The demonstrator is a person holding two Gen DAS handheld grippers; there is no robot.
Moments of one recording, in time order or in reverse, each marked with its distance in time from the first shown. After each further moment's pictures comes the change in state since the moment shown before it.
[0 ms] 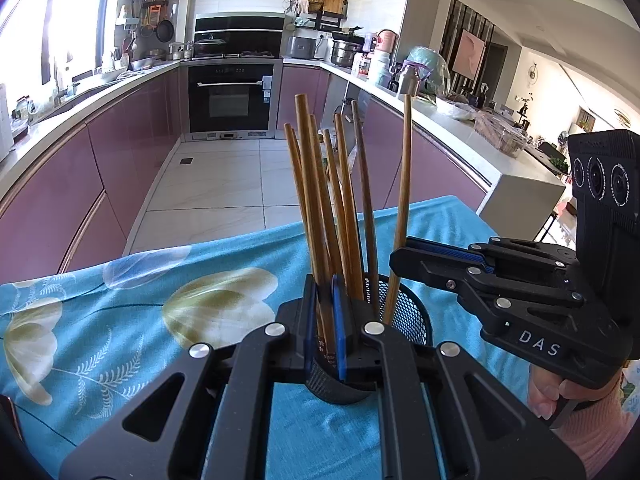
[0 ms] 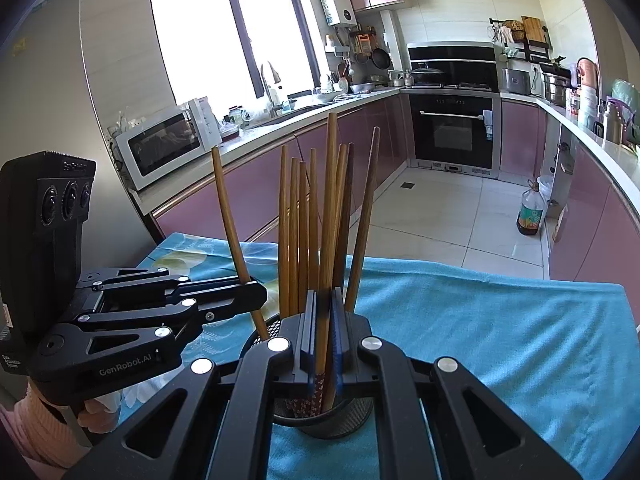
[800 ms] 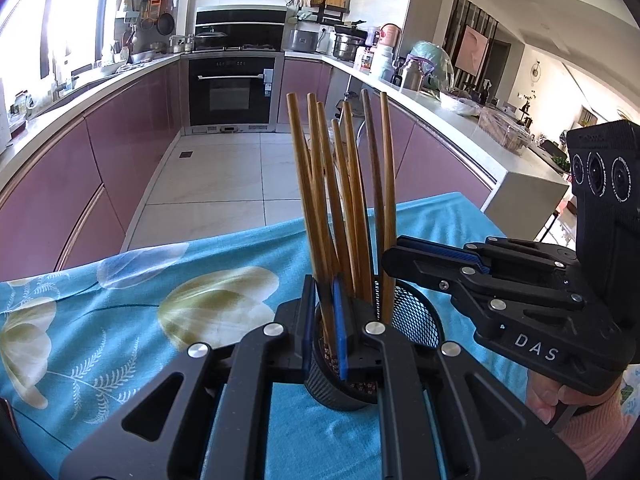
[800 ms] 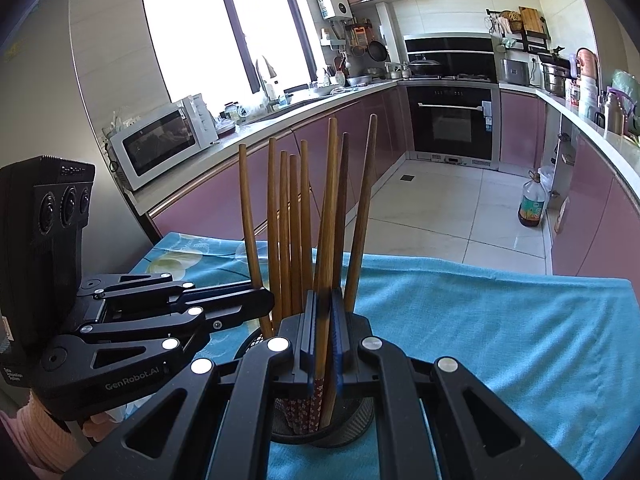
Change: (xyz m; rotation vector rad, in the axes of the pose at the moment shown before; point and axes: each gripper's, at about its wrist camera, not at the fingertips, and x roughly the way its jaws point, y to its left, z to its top) left arm 0.018 0.005 0.003 -0.009 0.023 0.000; right arm 0.011 -0.004 0.003 0.021 0.024 0.003
